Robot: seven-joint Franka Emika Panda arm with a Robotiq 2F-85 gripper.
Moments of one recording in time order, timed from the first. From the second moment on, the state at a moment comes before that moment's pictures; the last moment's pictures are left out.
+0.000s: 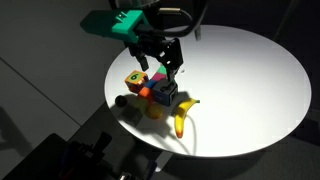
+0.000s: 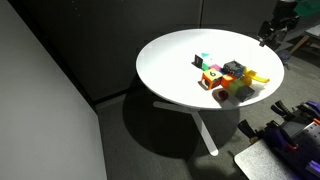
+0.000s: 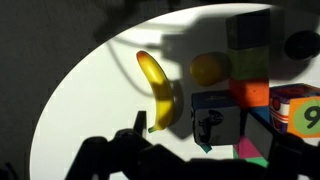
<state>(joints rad) -0.10 -0.12 -0.11 -2.47 -0.11 2.32 0.06</state>
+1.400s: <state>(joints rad) -0.08 0.00 -0.08 -2.46 -0.11 2.47 0.05</state>
